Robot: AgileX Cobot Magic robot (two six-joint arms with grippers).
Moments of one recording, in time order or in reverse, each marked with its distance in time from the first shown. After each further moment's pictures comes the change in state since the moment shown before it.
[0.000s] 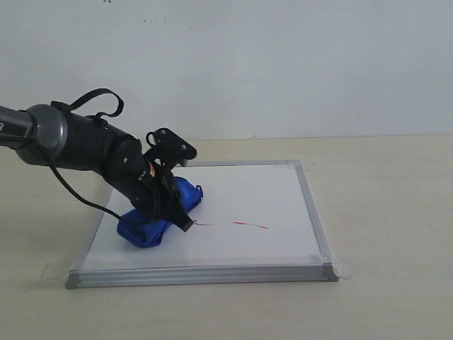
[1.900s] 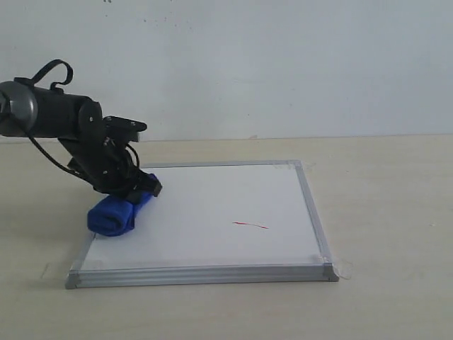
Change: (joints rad) left arm 0.152 0.080 -0.199 -0.218 0.266 -0.012; right arm 0.000 0.000 0.000 0.000 0.000 0.000
